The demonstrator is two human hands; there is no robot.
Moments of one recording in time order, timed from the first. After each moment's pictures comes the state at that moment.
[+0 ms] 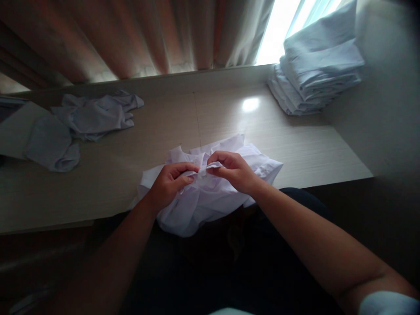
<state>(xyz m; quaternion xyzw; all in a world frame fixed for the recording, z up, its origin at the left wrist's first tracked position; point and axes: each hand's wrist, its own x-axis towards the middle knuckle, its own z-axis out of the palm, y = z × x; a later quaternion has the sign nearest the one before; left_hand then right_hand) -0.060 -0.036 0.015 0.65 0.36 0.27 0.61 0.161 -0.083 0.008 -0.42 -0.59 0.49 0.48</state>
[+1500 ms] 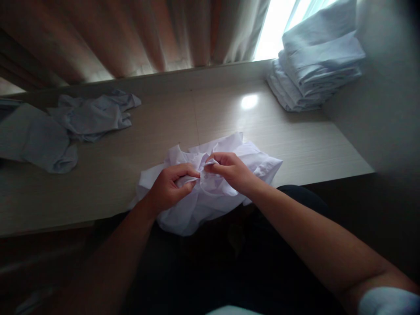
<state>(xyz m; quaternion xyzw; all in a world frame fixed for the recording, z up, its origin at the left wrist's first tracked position) -0.057 -0.043 0.029 0.83 0.29 0.25 0.41 0.152 -0.085 0.008 -0.45 -0.48 0.59 0.46</state>
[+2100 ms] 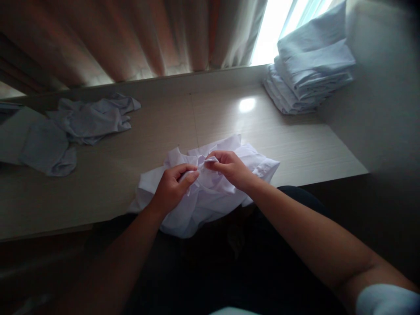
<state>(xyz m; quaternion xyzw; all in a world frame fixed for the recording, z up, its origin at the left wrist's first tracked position) -0.045 -0.048 0.019 0.73 0.43 0.28 0.46 0.160 -0.074 -0.001 -0.45 -0.49 0.58 0.48</state>
